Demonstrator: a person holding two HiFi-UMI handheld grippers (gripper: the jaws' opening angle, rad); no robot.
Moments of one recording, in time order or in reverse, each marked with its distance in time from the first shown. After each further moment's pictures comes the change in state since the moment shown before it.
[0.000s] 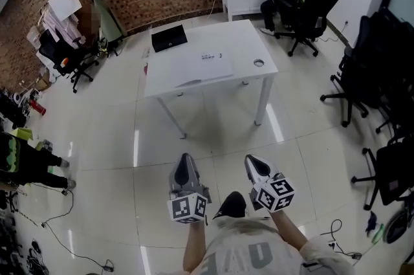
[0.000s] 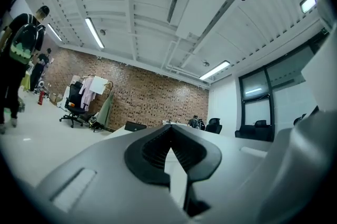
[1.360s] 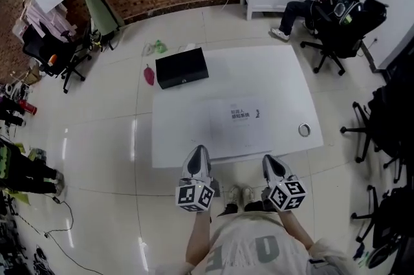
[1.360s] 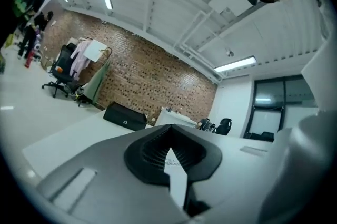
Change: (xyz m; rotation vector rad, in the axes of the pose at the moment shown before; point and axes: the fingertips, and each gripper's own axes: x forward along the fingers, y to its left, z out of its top) left arm 0.461 0.178 -0.075 -0.181 0.170 -0.050; right arm 0.415 -0.182 0.105 0.088 0.141 -0.179
